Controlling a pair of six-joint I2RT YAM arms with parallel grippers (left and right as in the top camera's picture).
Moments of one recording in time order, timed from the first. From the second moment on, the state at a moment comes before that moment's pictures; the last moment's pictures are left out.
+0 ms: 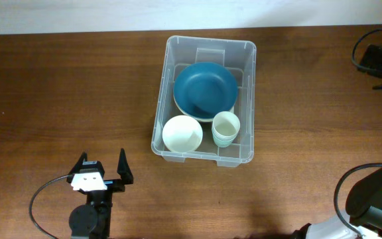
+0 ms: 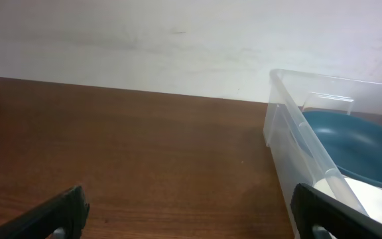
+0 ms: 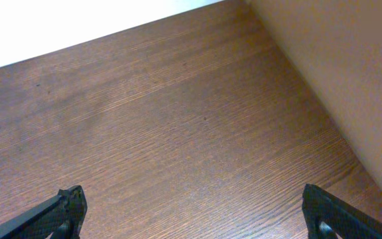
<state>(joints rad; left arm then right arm) -0.08 0.01 0.02 -0.07 -0.11 -0.11 -0.47 1.79 1.67 -0.63 0.06 -0.07</state>
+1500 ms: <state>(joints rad) -0.08 0.01 0.02 -0.07 -0.11 -0.11 -0.44 1.46 1.65 -0.76 0.06 -0.07</state>
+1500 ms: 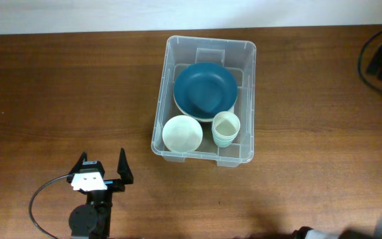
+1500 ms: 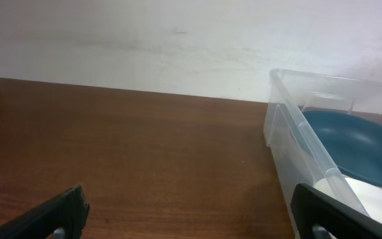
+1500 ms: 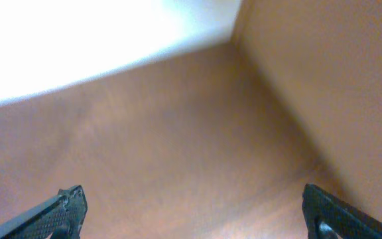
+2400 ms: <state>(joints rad) -0.08 0.01 0.02 -0.07 -0.11 -0.11 -0.02 0.30 1.02 -0.71 0.08 -0.08</state>
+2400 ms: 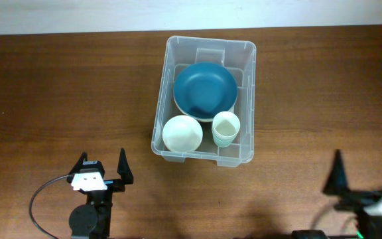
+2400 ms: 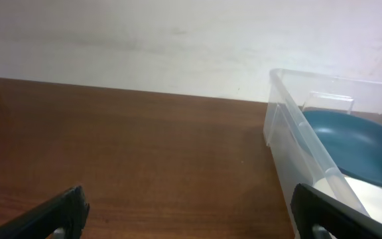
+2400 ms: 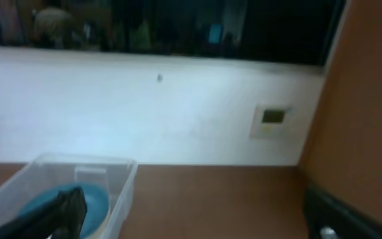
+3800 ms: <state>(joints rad) -0.08 0.01 0.01 -0.07 -0.11 -0.11 -0.02 0.03 0.02 0.09 -0.07 -0.08</state>
